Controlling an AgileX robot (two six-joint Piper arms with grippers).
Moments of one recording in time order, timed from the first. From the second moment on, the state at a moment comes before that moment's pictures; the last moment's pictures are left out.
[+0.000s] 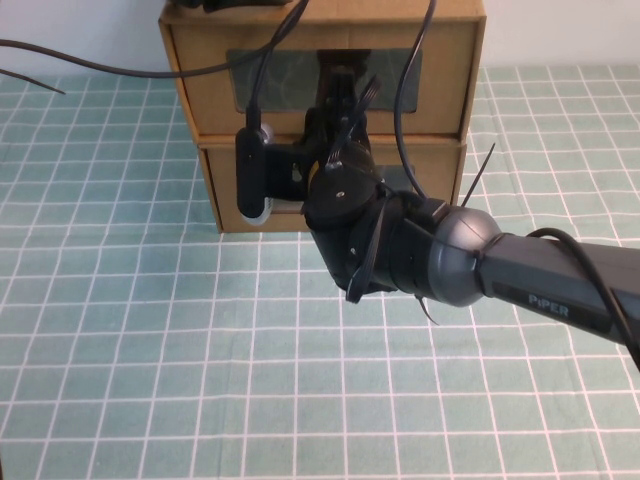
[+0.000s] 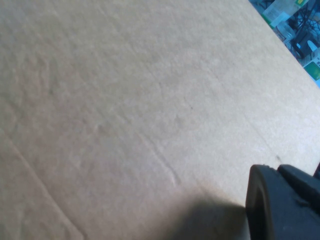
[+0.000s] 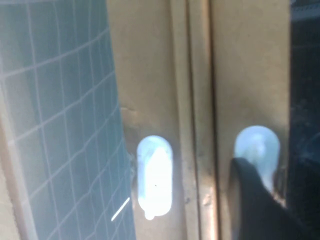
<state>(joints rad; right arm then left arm) 0.84 2.08 -1.63 -1.63 0.70 0.47 -0.15 2.17 -2.33 -0.94 1.22 0.44</state>
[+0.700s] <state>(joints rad) 0.84 2.09 -1.63 -1.62 0.69 0.52 -0.15 2.17 -2.33 -0.94 1.22 0.45</state>
